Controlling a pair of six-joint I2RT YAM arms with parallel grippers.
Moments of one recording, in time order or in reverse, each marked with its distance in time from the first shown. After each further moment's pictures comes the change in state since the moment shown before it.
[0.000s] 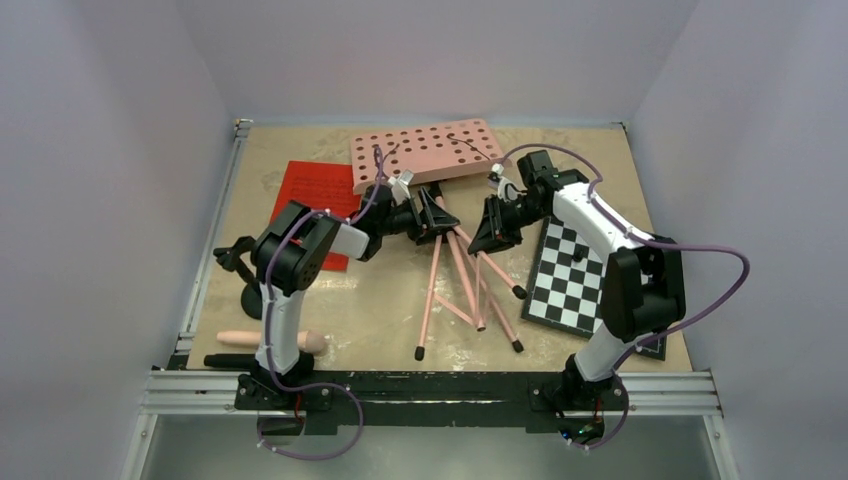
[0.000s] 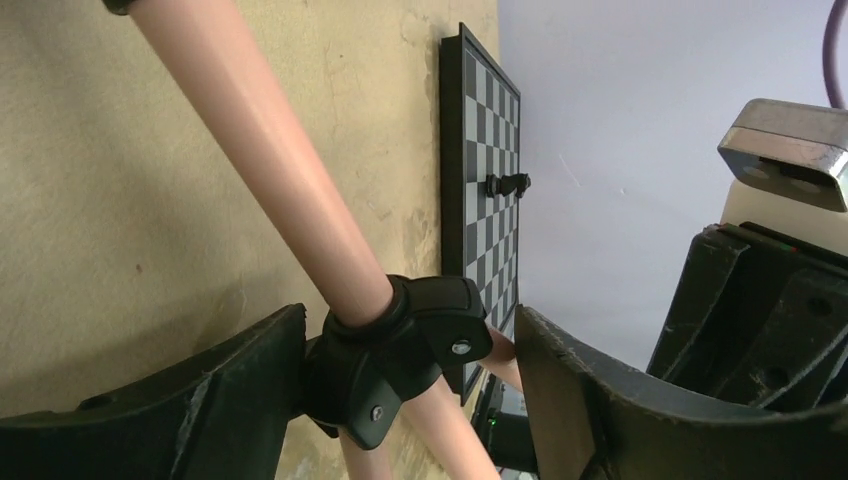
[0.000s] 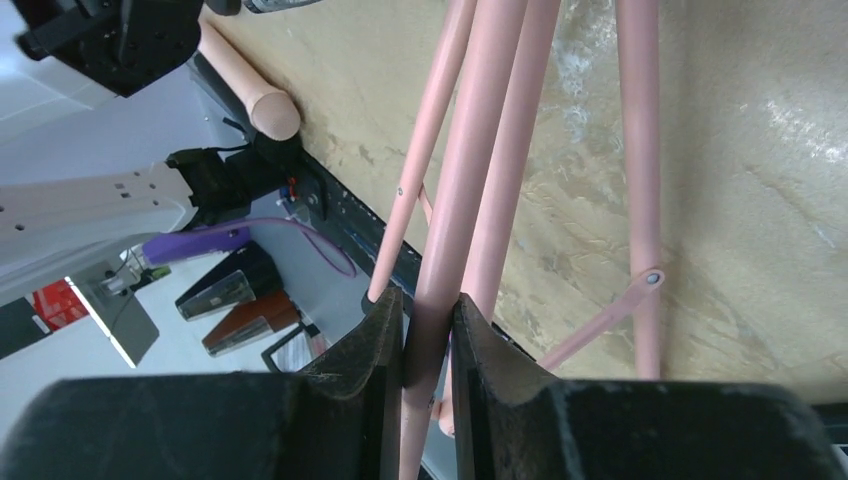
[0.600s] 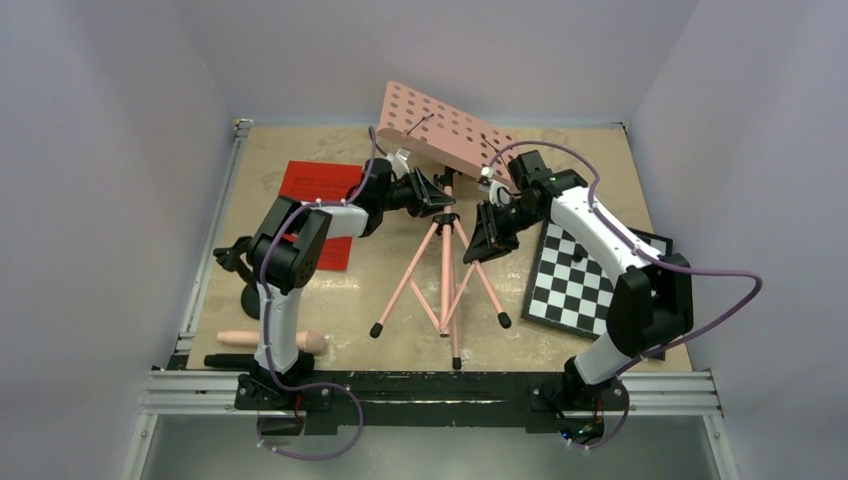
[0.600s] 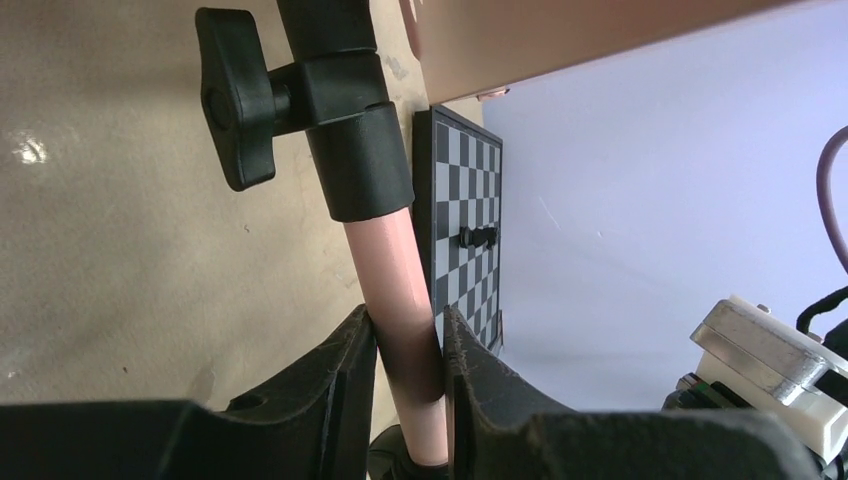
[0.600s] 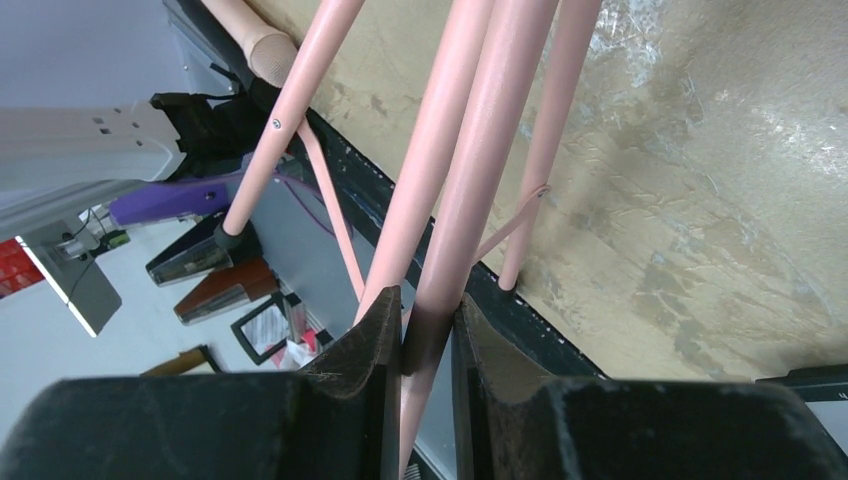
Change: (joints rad) left arm 0.043 -0.012 0.205 -0.220 0.006 0.016; right arm 0.071 -0.091 0.025 -0.097 0.025 -0.019
